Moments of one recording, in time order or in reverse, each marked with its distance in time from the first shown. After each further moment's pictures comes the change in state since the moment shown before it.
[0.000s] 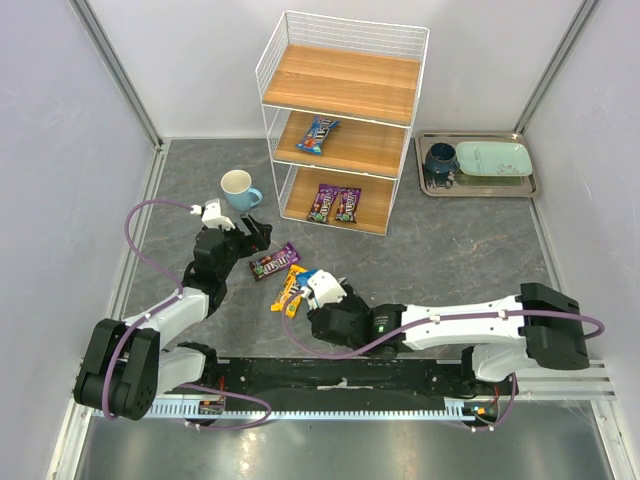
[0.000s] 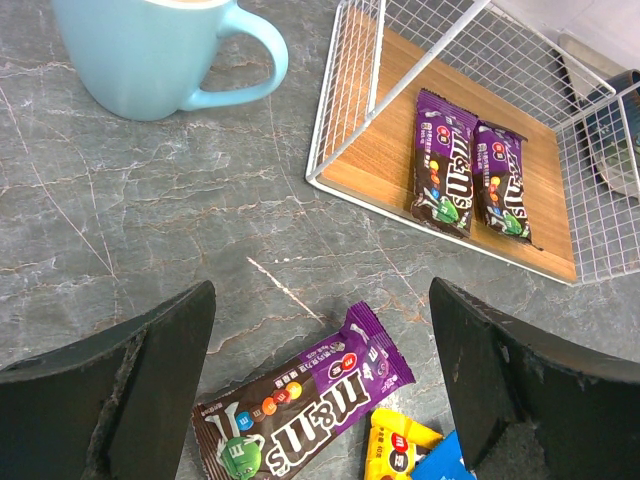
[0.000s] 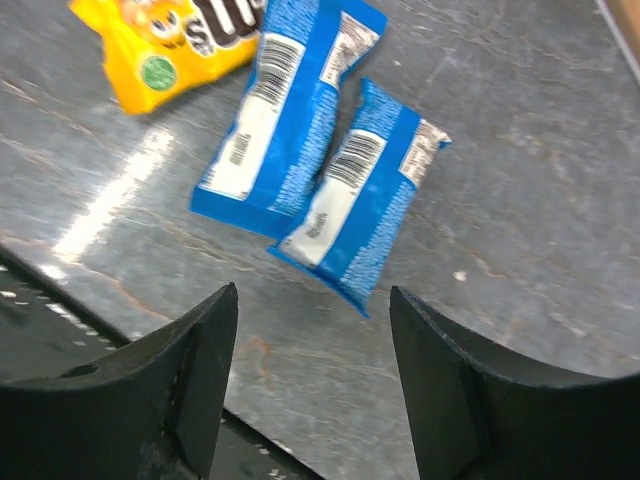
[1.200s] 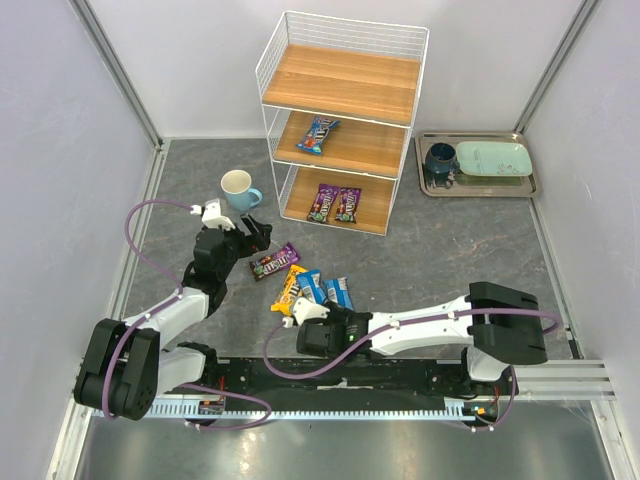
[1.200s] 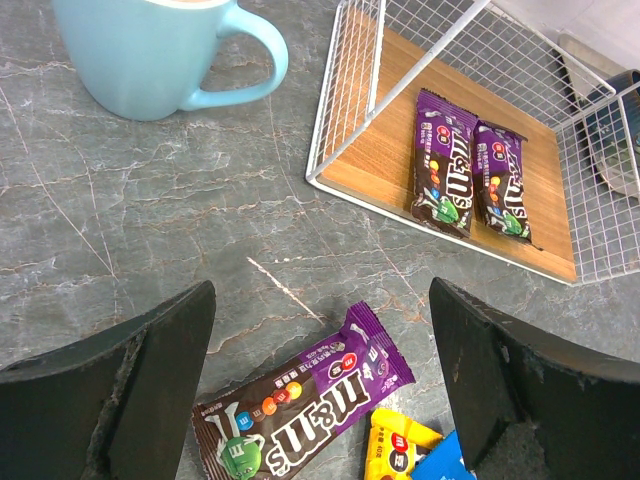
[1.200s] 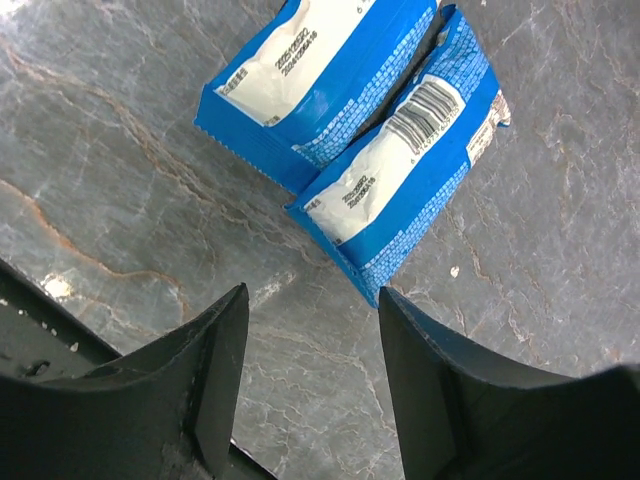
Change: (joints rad) left arm 0.000 0.000 0.000 0.000 0.000 0.000; right arm 0.043 0.230 0.080 -0.142 -0.004 -0.238
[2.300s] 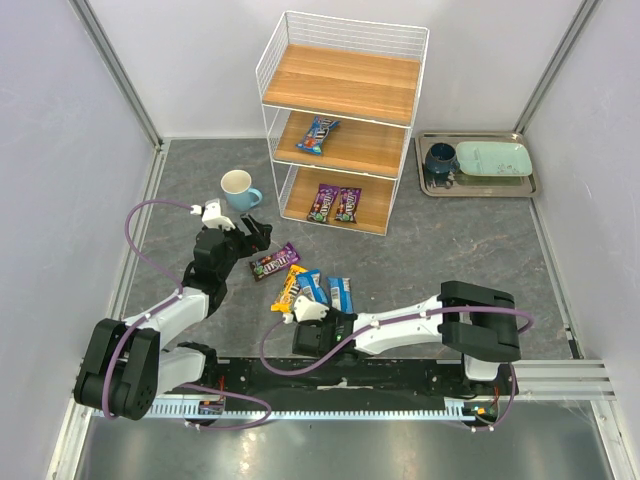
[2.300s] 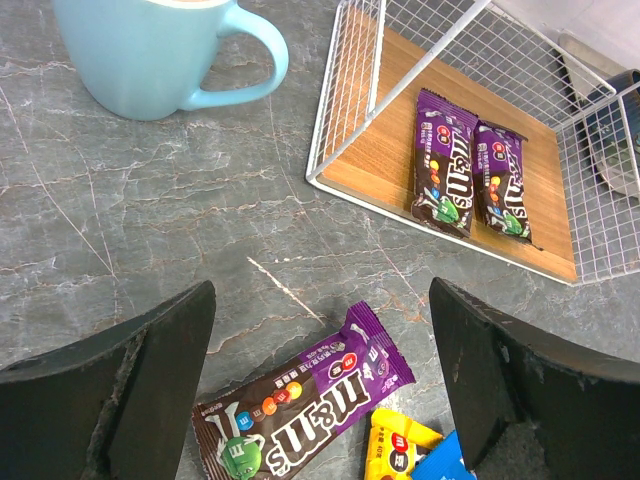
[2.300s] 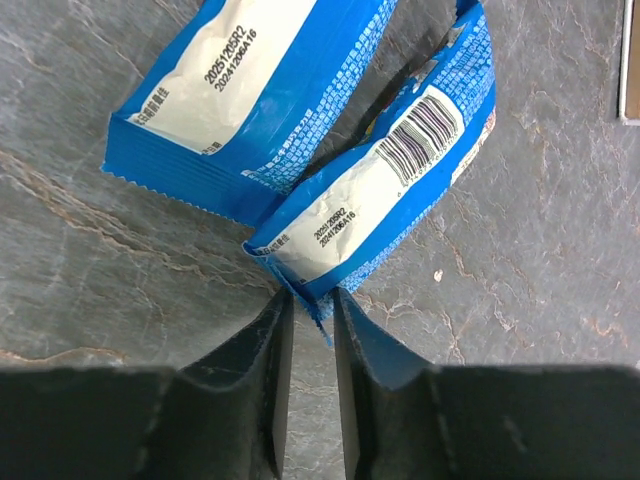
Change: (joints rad) left arm 0.000 0.001 0.000 0.000 0.000 0.000; right arm -0.019 0.134 0.028 0.004 0.124 0.048
